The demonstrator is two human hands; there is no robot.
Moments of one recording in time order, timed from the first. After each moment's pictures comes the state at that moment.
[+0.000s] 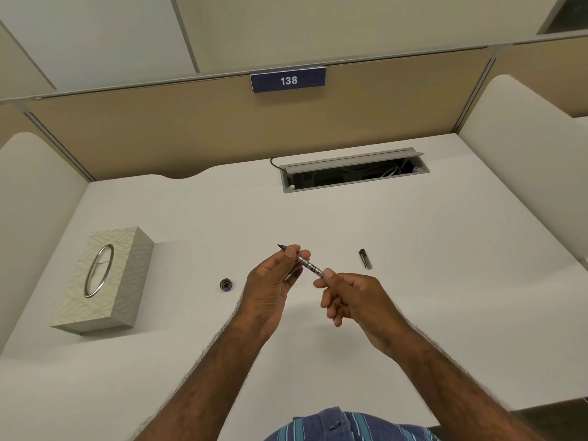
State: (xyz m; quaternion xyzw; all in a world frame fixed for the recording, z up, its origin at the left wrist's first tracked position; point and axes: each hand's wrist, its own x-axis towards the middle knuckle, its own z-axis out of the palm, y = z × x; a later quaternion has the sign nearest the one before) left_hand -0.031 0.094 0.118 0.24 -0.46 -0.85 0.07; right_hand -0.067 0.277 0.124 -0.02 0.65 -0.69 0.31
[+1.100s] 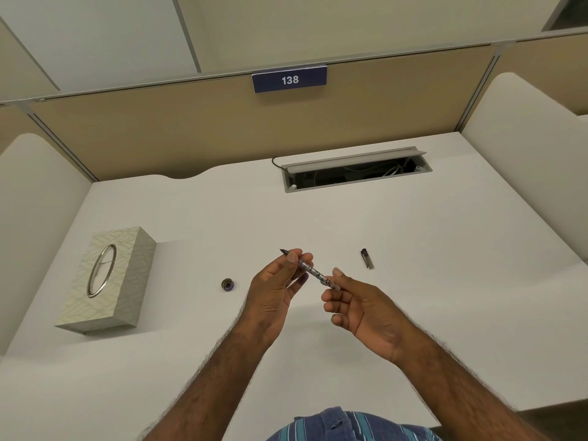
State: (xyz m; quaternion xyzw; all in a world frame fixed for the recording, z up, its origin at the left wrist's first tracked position) left_hand -0.026 0.099 0.115 0.24 -0.47 -0.85 0.06; right_hand -0.066 0.282 0.128 0.10 0.49 -0.76 0.42
